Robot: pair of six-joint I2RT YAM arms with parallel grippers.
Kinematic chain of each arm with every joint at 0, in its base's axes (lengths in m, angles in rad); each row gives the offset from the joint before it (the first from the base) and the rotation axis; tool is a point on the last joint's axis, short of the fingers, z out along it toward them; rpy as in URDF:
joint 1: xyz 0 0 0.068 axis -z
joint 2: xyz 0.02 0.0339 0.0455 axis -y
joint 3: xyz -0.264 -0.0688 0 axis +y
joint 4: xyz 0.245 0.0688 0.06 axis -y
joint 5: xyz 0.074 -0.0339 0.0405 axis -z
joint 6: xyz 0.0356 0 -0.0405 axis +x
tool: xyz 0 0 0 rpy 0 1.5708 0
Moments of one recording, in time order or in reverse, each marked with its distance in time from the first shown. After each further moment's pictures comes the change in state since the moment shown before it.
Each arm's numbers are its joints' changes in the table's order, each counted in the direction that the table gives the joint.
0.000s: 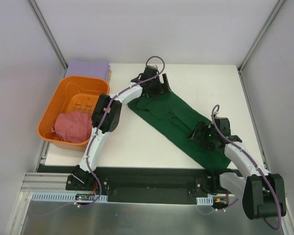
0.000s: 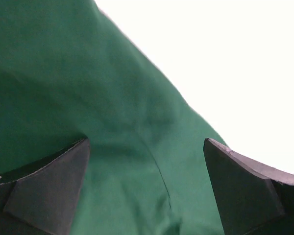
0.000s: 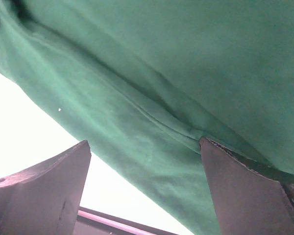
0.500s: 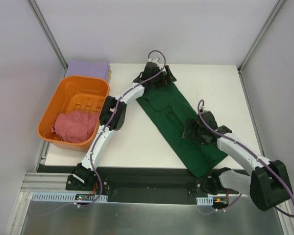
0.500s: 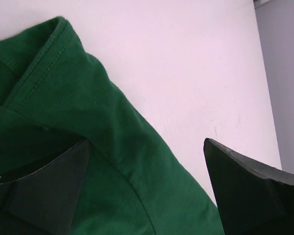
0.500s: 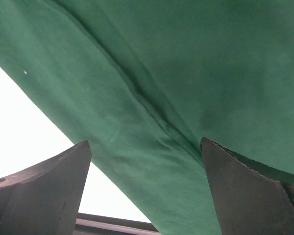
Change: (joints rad) left arm -0.032 -0.366 -0.485 0.219 0.077 0.019; right arm -0.324 -0.131 -0.146 -0.050 0.227 0.090
